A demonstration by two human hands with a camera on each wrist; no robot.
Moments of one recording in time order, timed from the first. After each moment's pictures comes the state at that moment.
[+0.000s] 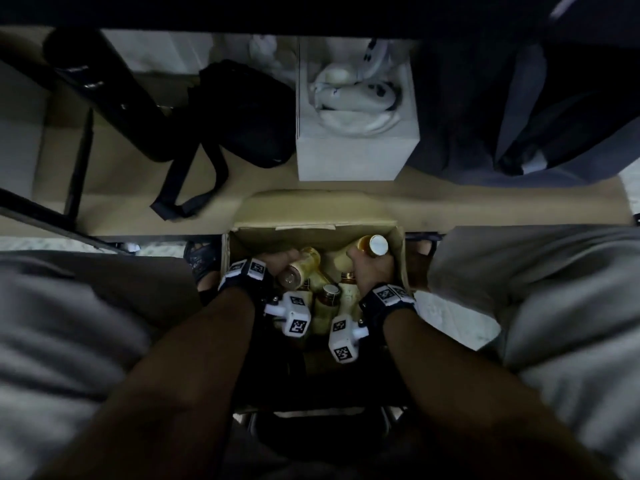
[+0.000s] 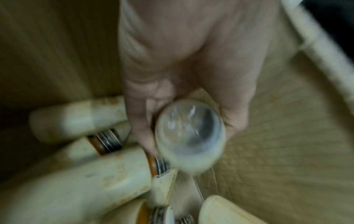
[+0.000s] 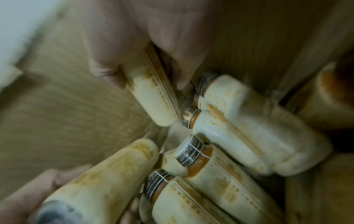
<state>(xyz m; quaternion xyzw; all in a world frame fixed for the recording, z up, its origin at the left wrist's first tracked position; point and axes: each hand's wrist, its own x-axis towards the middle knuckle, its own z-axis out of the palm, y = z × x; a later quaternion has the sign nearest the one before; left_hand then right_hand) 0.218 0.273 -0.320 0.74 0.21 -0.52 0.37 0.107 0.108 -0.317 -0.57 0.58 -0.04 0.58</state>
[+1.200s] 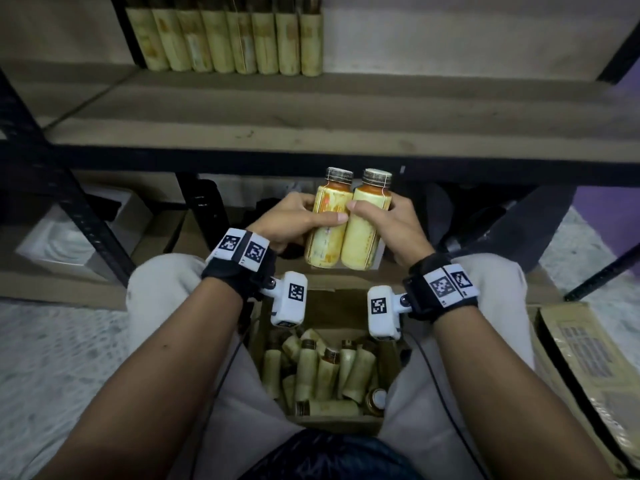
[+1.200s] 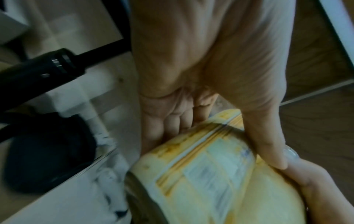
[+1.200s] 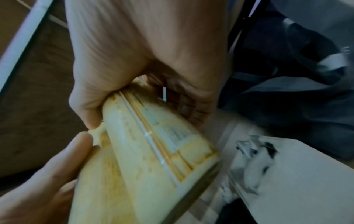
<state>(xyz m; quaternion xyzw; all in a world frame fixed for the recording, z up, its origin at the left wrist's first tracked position) 0.186 0.270 0.010 0.71 -0.26 -0.31 0.58 0.084 0.101 0.003 -0.71 0.12 -0.17 0.67</state>
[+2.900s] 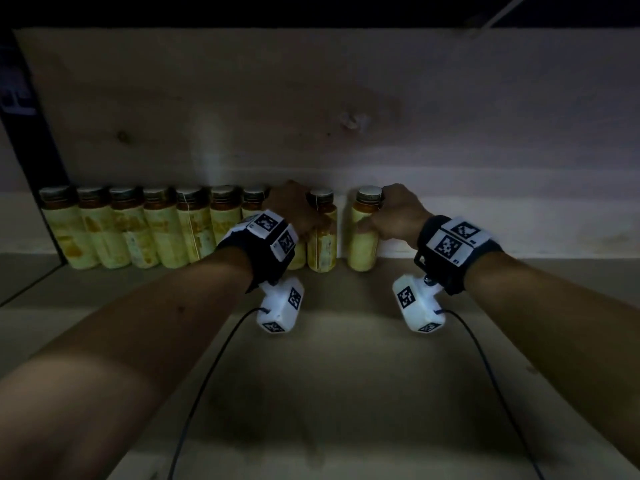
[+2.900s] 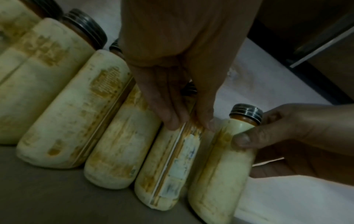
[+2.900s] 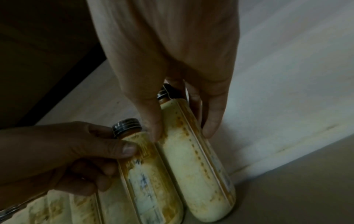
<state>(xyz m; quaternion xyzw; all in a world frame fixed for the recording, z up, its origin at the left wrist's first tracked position) 0.541 0.063 0.196 0.90 -0.26 0.03 0.35 0.464 -0.113 0.189 -0.90 0.16 -0.17 0.37</state>
